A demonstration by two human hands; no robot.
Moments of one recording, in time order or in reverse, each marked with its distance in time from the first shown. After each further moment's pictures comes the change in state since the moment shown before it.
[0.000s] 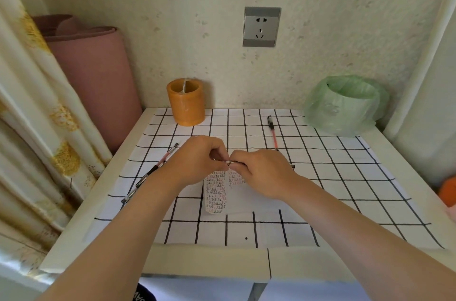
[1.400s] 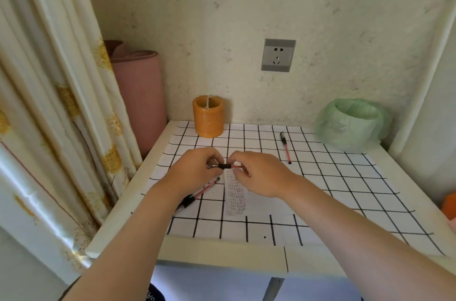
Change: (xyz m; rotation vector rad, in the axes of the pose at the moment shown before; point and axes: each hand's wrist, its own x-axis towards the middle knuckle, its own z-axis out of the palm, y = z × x) left_hand -0.054 -0.012 -0.034 0.123 0.136 -0.092; right_hand 0.024 -0.048 -0.015 0.079 -0.069 -0.037
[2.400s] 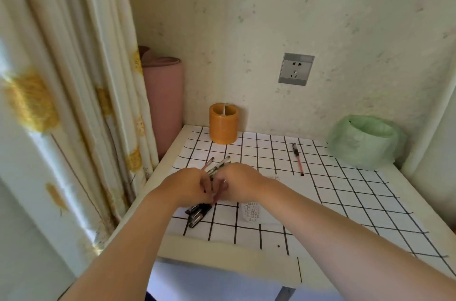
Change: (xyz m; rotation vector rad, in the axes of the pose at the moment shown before) left_hand -0.019 -0.046 -0.016 0.152 -0.170 -0.185; right_hand 0.051 -0.051 0.029 0.087 -0.282 -0.049
